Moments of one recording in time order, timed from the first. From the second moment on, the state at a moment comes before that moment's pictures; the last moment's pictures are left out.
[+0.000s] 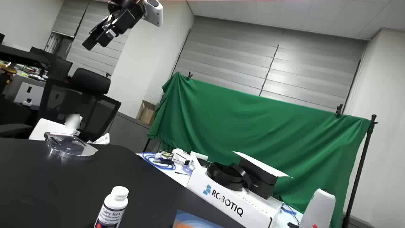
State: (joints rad) arm 0.09 -0.33 0.29 -2.17 0.14 1.55 0.46
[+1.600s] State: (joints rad) arm -0.03 -0.22 0.12 -2.33 0.05 2.28 0.47
